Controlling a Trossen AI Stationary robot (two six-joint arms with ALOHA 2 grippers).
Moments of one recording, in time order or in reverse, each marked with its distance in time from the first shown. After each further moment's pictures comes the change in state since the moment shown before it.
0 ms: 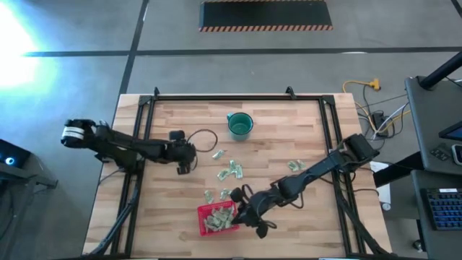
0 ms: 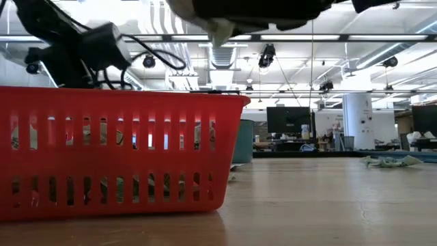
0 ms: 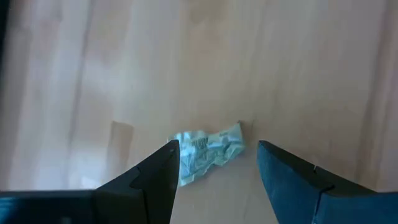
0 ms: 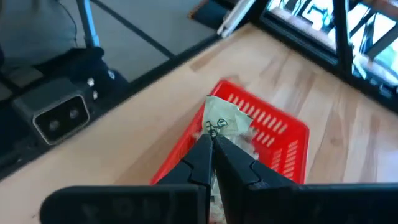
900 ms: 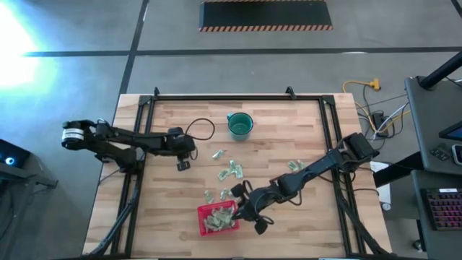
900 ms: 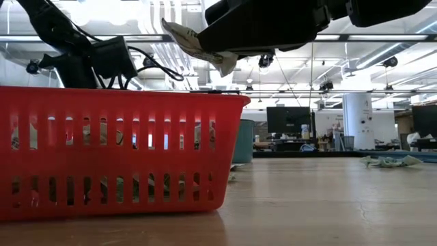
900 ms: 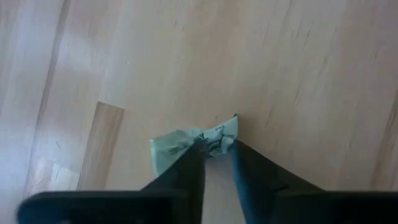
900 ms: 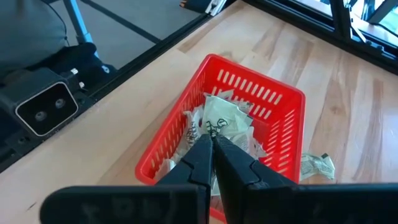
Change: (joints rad) left arm 0.151 0.001 -0.004 0.002 0.164 0.004; right arm -0.032 -0.002 -0.031 0.002 -0.001 0.093
